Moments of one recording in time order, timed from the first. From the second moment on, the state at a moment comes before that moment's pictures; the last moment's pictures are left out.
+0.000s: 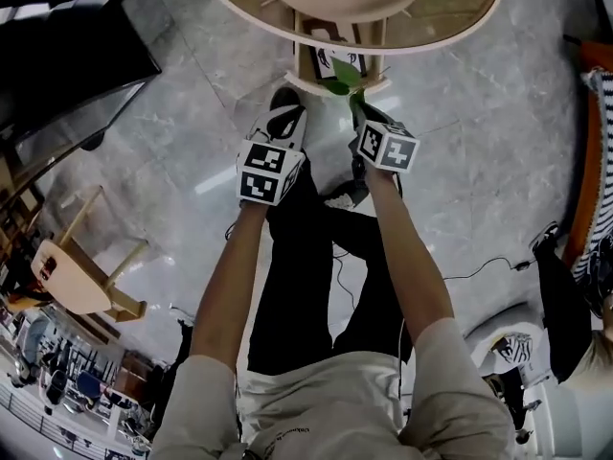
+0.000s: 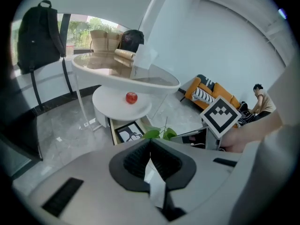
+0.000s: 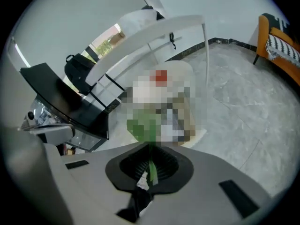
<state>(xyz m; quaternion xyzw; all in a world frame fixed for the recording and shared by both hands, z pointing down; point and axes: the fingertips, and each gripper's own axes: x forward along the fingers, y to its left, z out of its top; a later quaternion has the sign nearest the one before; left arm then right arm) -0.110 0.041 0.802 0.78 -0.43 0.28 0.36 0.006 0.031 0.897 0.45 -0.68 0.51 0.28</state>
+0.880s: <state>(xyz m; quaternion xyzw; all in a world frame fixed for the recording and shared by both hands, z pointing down) -0.107 -0.007 0.967 0.79 -0.41 0.28 0.36 -0.023 -0.057 1.042 0.46 -0.70 0.45 0.32</state>
